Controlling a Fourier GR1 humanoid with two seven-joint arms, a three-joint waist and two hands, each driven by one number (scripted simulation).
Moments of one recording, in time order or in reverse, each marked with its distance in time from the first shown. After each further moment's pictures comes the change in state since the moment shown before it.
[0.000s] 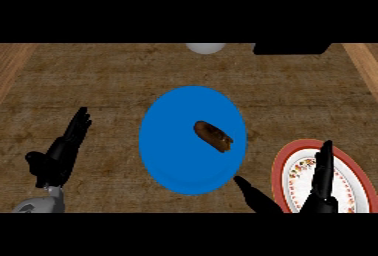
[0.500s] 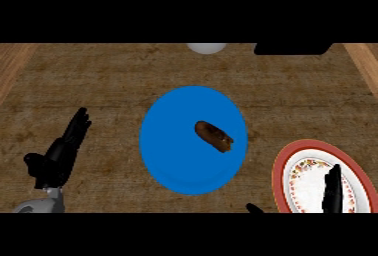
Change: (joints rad) left arm 0.009 -0.006 0.008 -0.015 -0.006 -0.009 0.003; right arm 0.092 -0.230 0.111 0.044 -0.436 -0.186 -0.388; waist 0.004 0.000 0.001
